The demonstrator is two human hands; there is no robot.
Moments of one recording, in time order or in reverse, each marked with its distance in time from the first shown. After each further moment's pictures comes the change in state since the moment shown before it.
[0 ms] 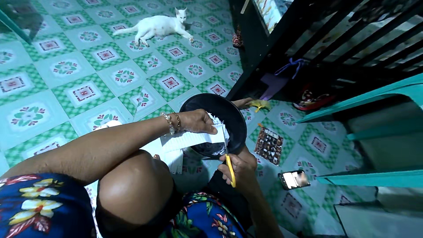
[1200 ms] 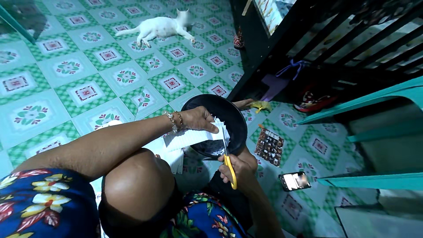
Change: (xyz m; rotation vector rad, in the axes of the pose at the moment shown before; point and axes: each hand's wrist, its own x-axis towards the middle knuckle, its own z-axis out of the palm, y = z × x) left_hand 0.006 0.000 0.001 -0.150 0.067 -0.049; right_hand 0.003 -0.006 -0.005 0.055 -0.131 0.138
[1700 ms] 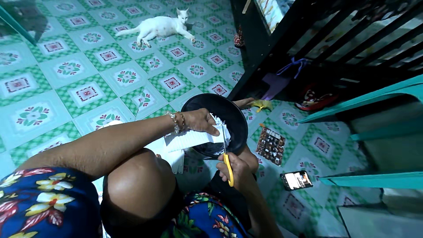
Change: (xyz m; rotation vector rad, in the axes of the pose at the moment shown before) left_hand 0.004 0.000 0.002 0.069 -0.045 -0.020; right_hand 0.004 0.008 0.008 0.038 0.046 -0.072
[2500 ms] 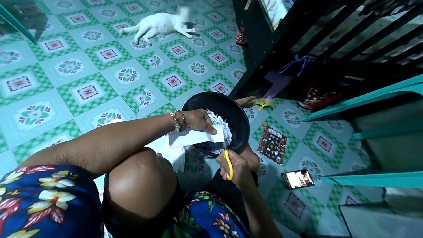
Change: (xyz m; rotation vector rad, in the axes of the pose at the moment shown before) left_hand 0.002 -0.006 -0.001 0.088 0.014 -0.097; right_hand 0.010 0.011 0.009 0.169 0.038 -0.043
